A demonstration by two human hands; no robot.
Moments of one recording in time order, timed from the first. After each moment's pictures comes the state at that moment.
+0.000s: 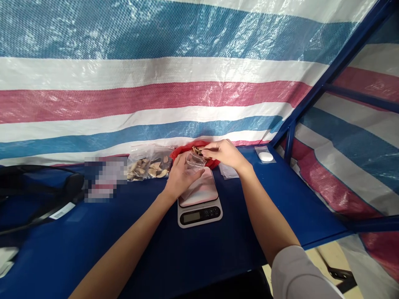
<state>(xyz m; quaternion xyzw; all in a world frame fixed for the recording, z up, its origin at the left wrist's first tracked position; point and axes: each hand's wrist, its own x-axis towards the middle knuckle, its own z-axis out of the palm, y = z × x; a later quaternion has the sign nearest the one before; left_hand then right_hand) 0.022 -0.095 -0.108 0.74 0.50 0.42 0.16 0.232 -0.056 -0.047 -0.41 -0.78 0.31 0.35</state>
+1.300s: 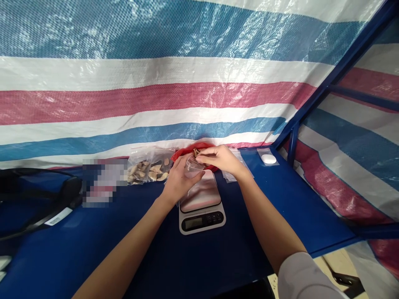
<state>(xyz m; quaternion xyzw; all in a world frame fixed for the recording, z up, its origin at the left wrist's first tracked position) 0.014 -0.096 -0.102 0.76 0.47 0.43 0.13 0.214 -0.057 -0.056 -0.37 -0.77 0.37 0.36</state>
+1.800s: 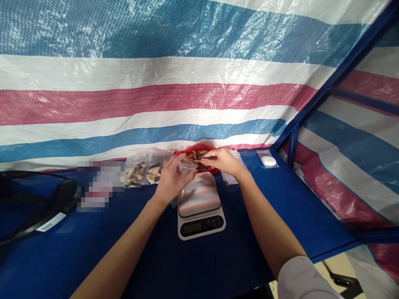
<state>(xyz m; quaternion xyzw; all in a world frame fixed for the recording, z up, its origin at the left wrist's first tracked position) 0.001 -0.092 -0.091 0.73 0.50 0.45 0.13 0.224 -0.042 -0.071 -0.43 -0.79 0.32 0.31</state>
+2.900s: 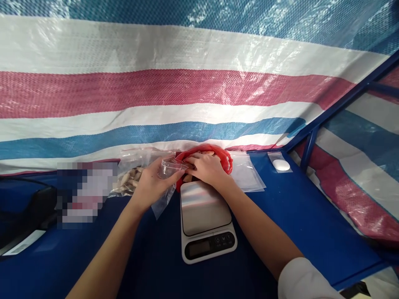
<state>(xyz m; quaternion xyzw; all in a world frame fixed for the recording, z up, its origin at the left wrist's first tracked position) -0.049 -0.072 -0.082 0.67 0.53 0.43 0.29 0.149 -0.022 -0.095 -0.49 -0.86 0.07 0.12</state>
